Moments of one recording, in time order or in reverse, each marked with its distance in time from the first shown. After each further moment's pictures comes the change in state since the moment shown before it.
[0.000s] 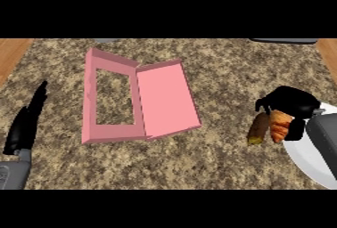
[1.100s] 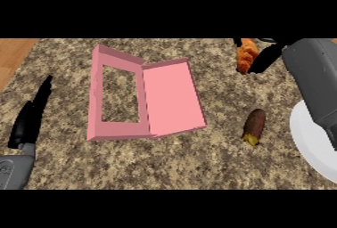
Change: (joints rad) left arm -0.041 -0.006 -0.011 0.007 -0.012 -0.015 0.002; right arm -0.576 0.144 -0.245 0.332 -0.362 -0.105 -0.369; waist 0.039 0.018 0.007
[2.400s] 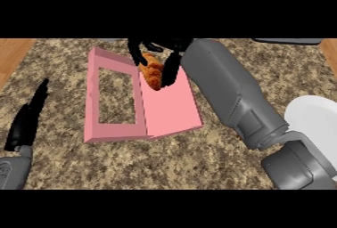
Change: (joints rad) left arm 0.008 -0.002 0.035 0.043 -0.007 -0.014 -0.030; right arm -0.302 0.401 0.097 0.263 -0.209 0.188 0.227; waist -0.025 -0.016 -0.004
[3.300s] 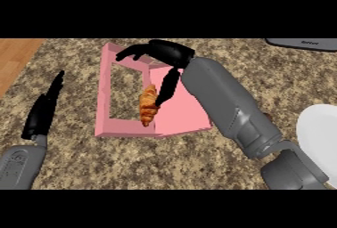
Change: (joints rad) left arm -0.083 -0.041 -0.042 0.028 -0.041 -0.002 0.018; right arm 0.111 0.012 0.209 -0.044 -0.261 -0.006 0.173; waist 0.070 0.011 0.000
